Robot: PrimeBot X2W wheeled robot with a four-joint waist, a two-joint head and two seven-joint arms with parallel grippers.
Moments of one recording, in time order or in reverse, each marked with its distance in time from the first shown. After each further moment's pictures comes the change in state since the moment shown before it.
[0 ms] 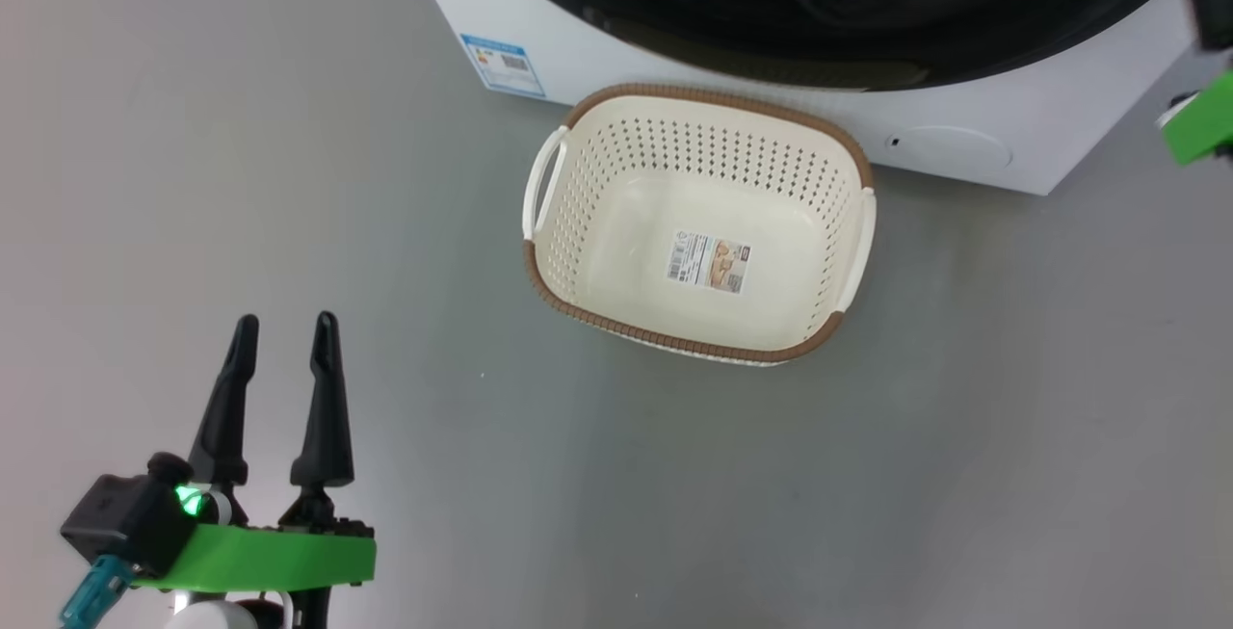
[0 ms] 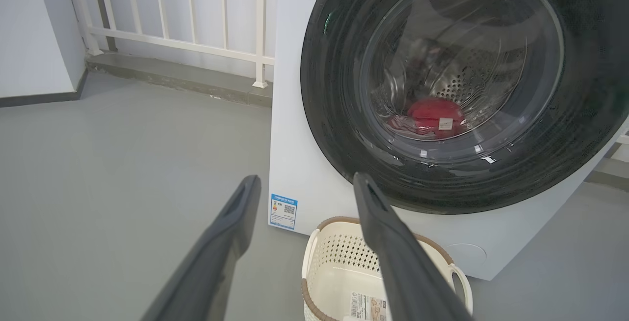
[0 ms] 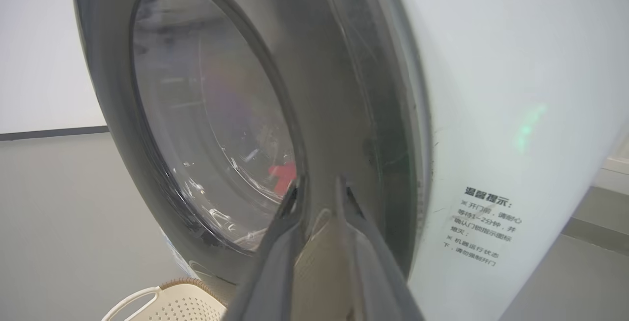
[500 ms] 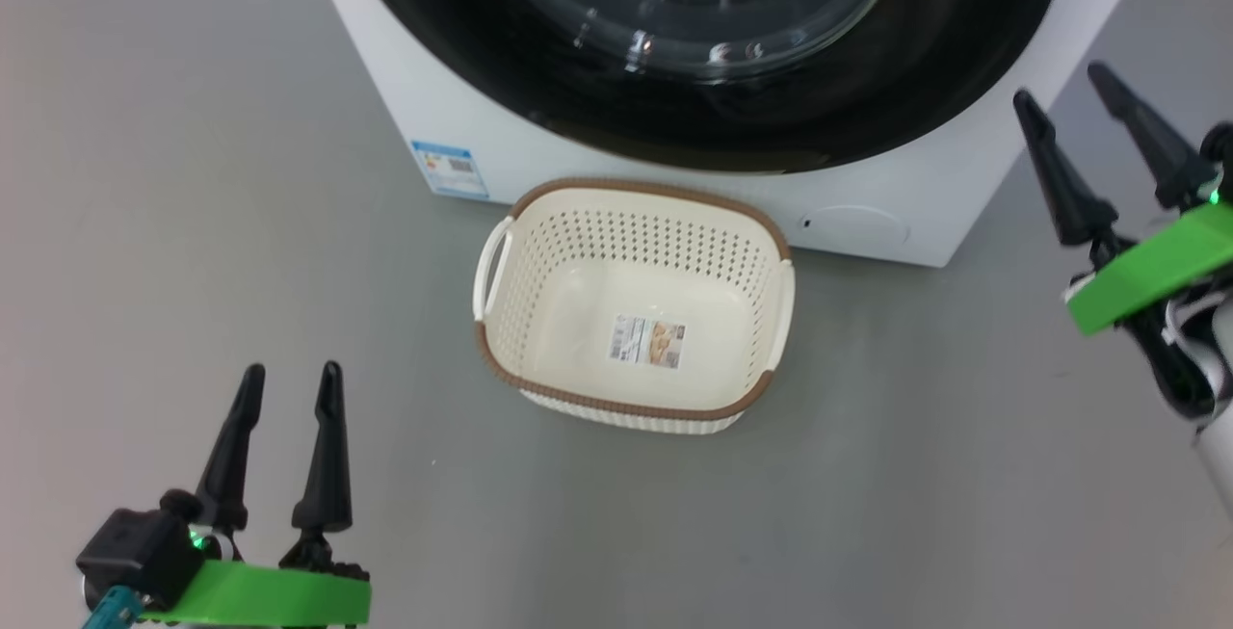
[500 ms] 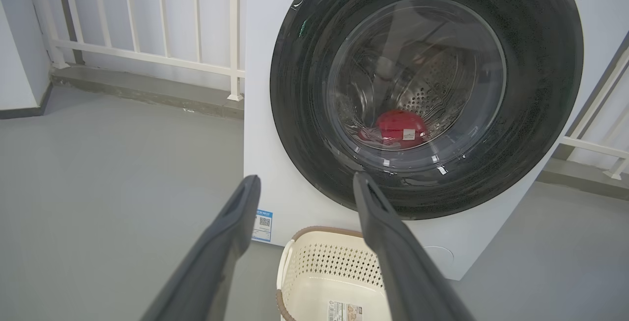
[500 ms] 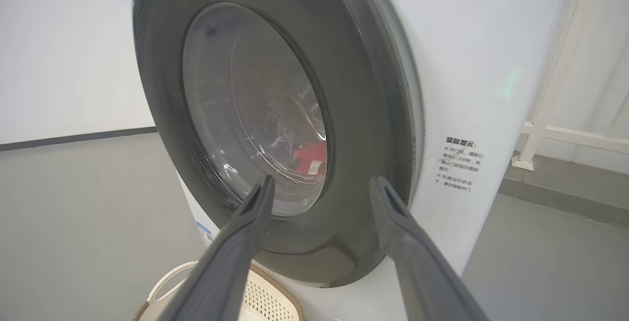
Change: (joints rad) left arm 0.046 0.024 -0.009 0.029 0.014 0.000 0.000; right arm 0.285 0.069 -0.042 -0.131 0.021 0.000 0.000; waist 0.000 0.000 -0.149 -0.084
